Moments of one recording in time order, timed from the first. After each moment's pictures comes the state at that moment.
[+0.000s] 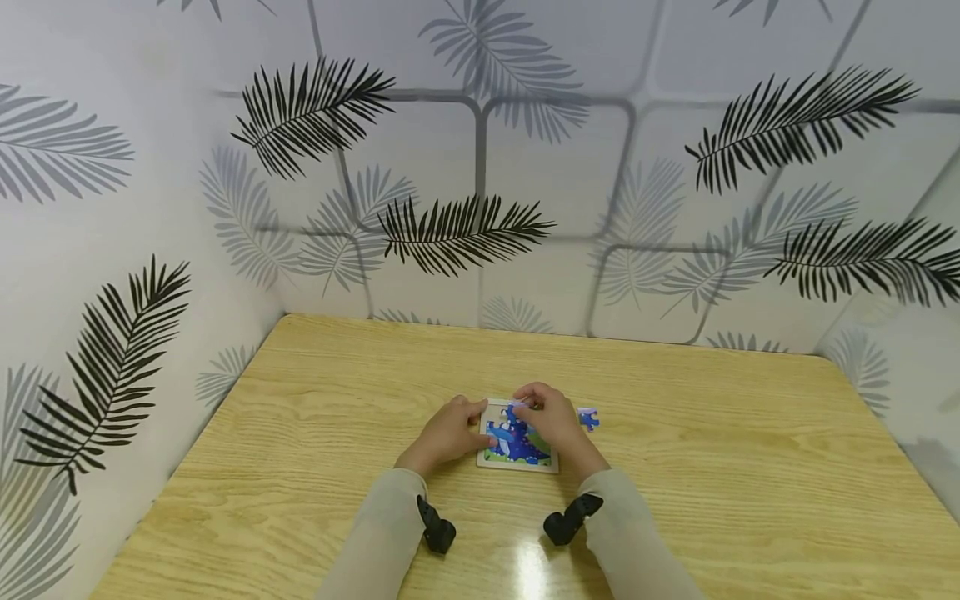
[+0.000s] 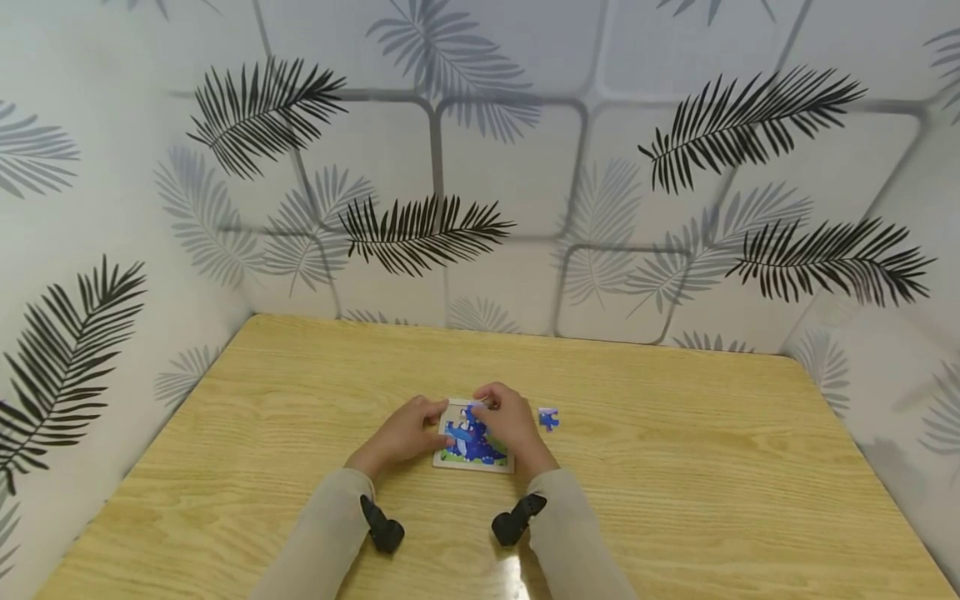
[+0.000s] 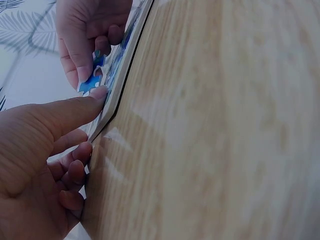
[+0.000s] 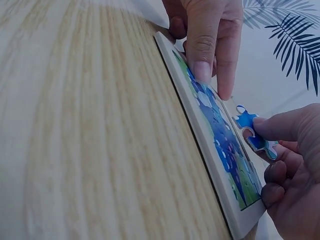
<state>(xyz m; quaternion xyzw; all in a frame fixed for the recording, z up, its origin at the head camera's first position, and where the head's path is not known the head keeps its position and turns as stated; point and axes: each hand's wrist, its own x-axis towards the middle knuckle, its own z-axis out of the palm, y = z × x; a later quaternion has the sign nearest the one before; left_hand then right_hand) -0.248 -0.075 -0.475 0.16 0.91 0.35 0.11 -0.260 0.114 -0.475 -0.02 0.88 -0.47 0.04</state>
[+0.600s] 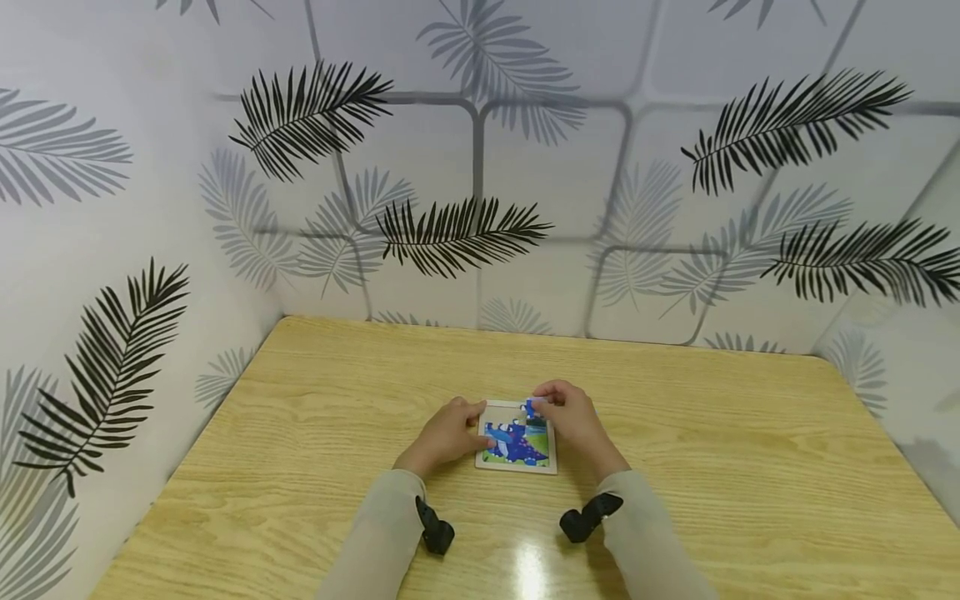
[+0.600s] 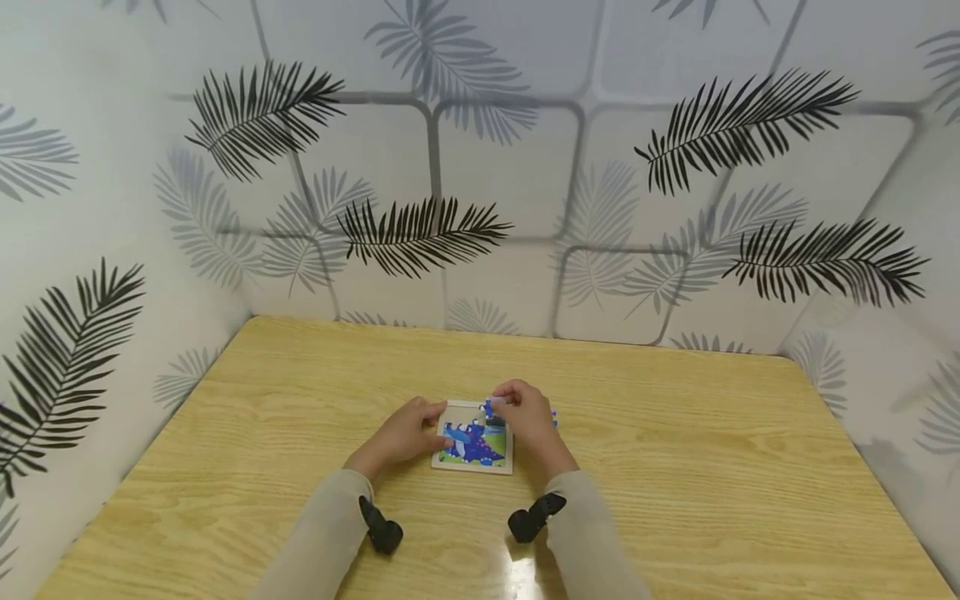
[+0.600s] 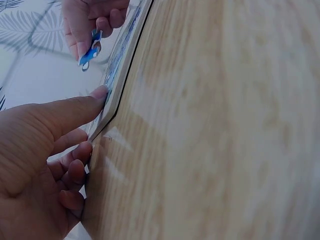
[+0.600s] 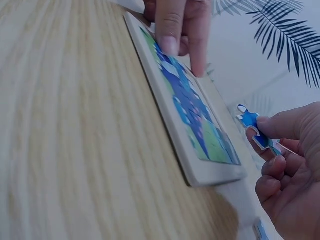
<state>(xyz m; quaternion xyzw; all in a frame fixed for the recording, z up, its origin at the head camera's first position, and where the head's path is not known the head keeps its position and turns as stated) -0.247 -0.074 -0.474 0.15 0.92 0.35 0.12 -0.260 0.139 -0.471 0.02 0.86 -0.51 0.03</state>
